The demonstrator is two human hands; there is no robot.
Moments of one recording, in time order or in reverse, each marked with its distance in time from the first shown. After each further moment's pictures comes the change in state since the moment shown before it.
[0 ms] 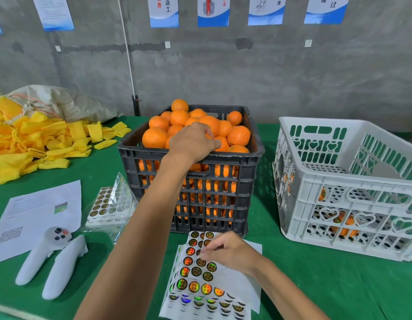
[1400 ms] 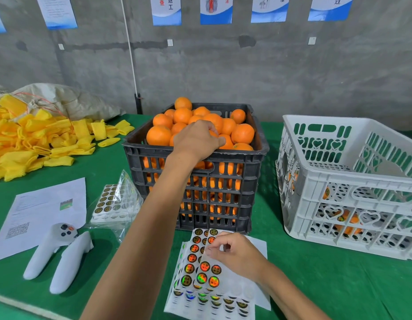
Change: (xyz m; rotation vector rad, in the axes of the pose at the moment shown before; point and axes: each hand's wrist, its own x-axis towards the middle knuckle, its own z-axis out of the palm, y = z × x) left_hand -0.005 0.001 -0.002 0.010 0.026 0.012; right_hand -0.003 0.020 0.007 -0.214 0.144 -0.225
